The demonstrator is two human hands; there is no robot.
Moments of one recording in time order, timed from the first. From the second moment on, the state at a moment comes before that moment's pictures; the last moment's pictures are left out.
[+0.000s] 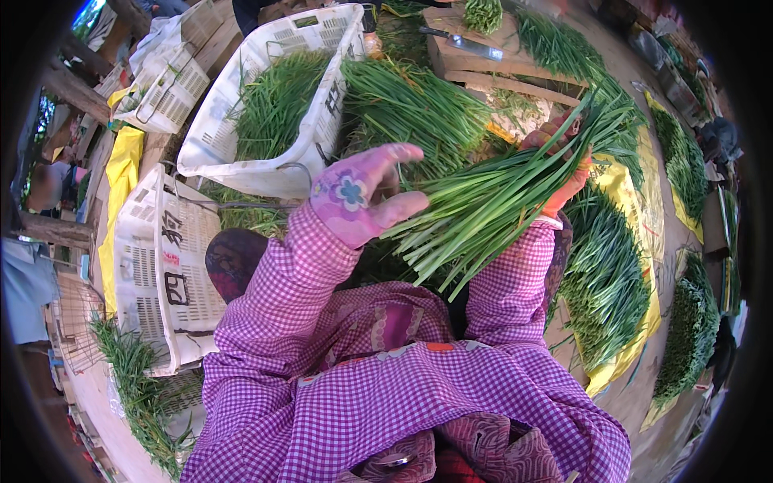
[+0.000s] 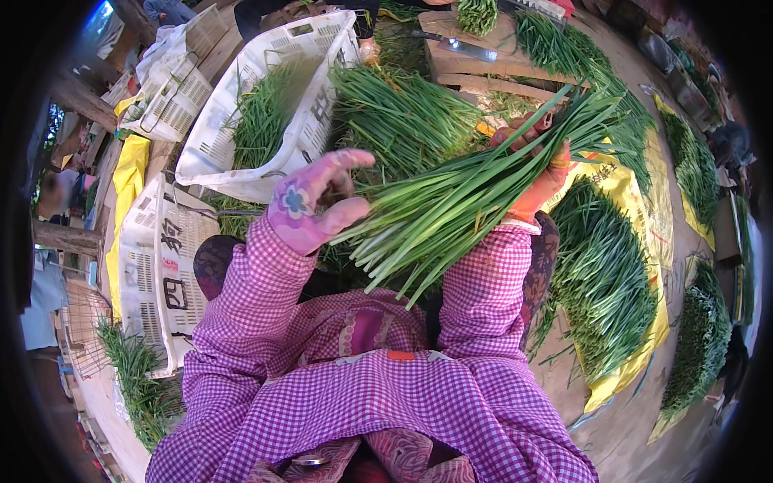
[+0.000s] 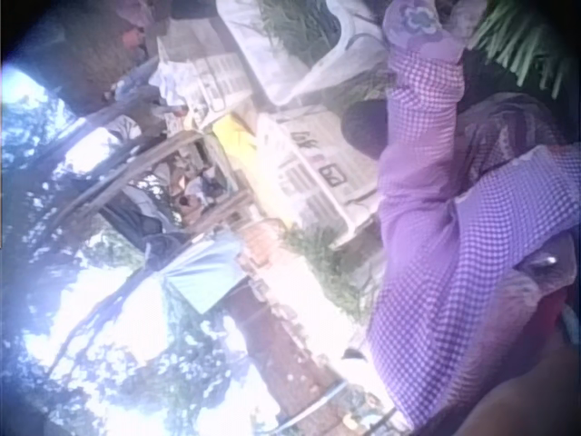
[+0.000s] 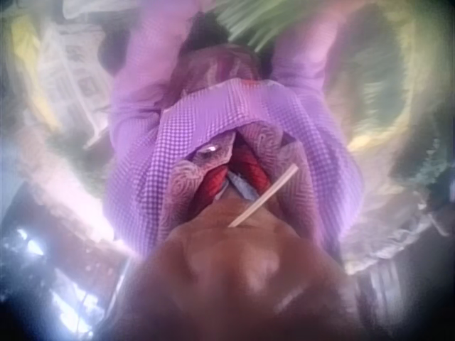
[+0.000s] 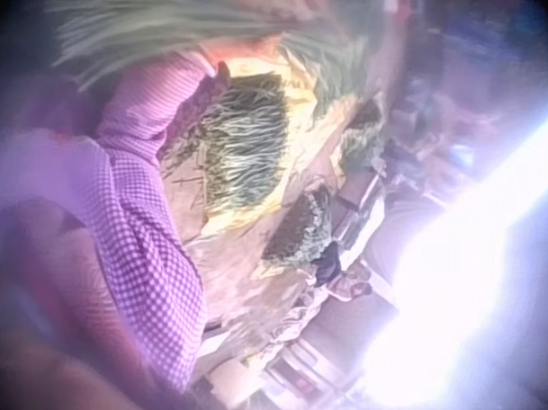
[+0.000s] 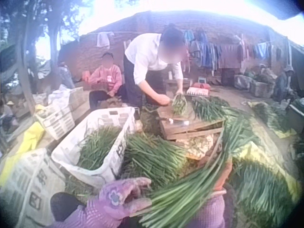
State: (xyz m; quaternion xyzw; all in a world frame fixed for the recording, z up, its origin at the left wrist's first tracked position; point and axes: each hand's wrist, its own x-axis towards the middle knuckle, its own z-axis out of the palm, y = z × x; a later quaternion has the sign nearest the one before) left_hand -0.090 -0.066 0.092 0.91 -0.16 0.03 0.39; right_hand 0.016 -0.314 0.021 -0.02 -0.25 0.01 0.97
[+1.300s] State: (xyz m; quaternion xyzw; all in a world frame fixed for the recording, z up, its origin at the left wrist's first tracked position) left_hand -0.110 0.057 0.029 0.99 -0.01 -0.15 -0.03; right_hand 0.019 -0.335 0.020 0.11 -0.34 0.03 0.93
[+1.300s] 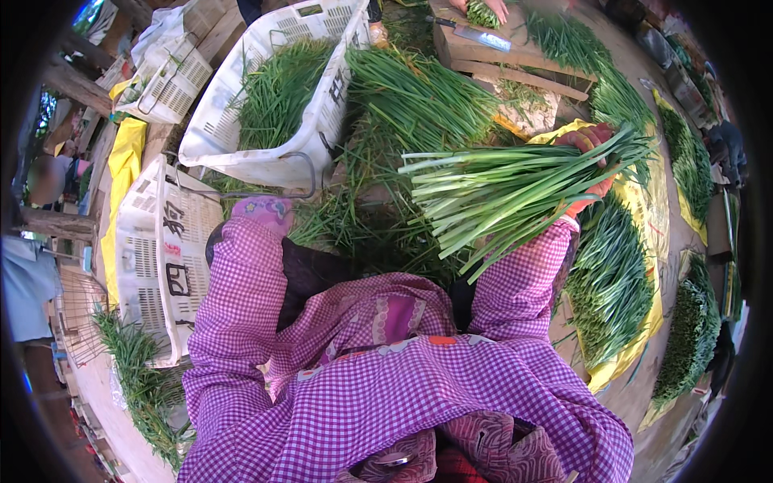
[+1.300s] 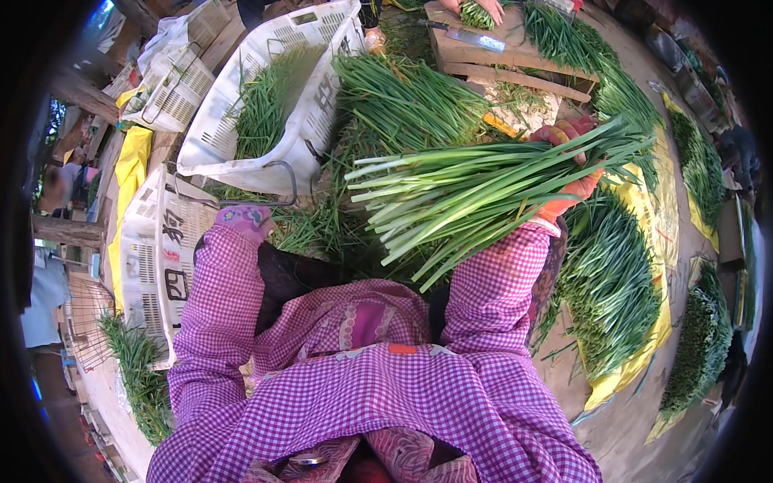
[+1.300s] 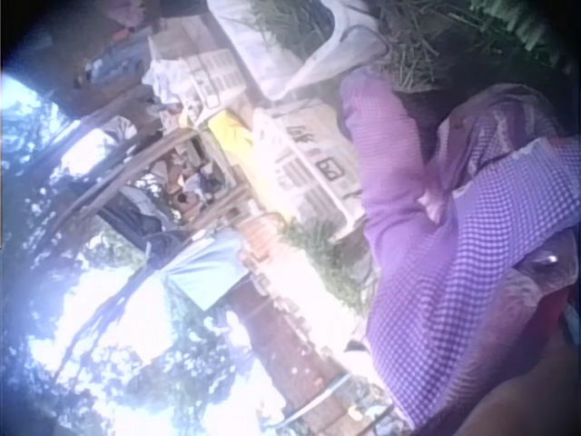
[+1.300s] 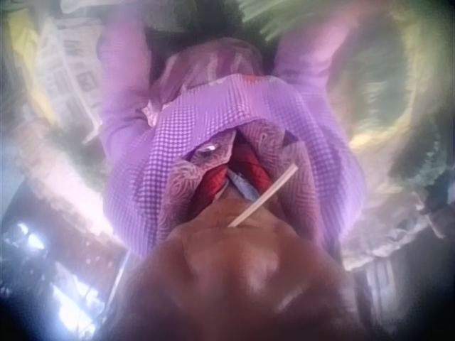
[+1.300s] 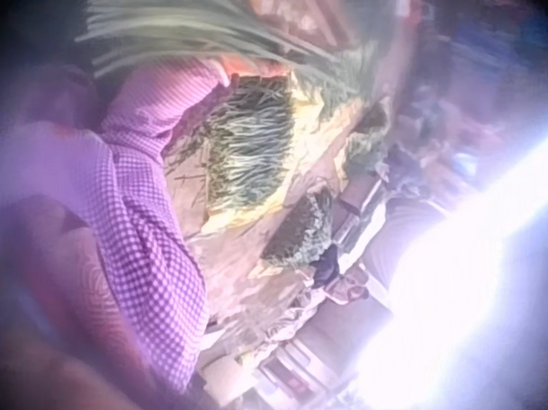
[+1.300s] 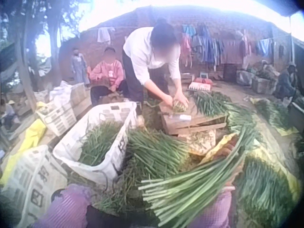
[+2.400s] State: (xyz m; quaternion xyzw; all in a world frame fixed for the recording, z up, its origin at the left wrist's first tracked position) left_hand -0.108 -0.018 0.074 0.90 -0.15 0.35 0.22; right_hand 0.026 -0.330 0.004 -0.02 -0.28 -0.03 0.96
